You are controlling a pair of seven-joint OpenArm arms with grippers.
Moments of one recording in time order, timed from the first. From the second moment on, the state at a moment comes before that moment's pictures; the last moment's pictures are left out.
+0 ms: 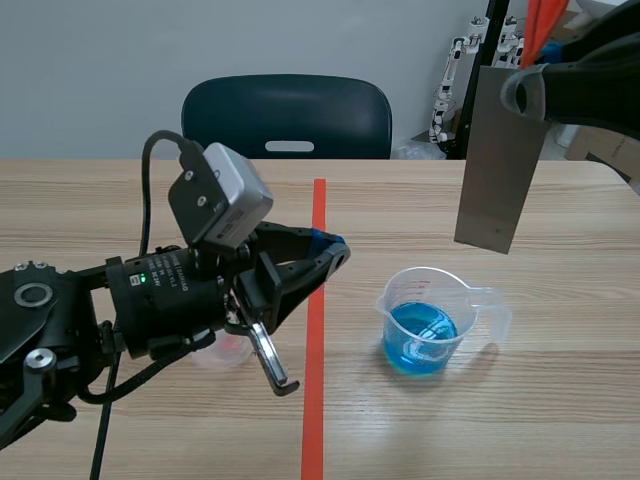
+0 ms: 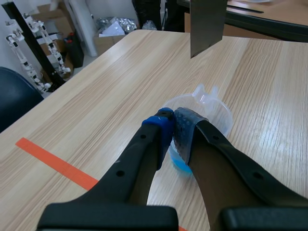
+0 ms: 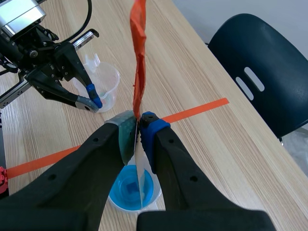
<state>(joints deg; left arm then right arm) 9.3 -11.4 13.2 93.1 11.9 -45.1 -17.5 -8.9 76.3 -4.9 113.0 53.5 38.4 -1.3</state>
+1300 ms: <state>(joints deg) 6.4 -11.4 18.6 93.1 11.2 -45.1 -17.4 -8.9 76.2 -4.9 113.0 53.5 38.4 -1.2</state>
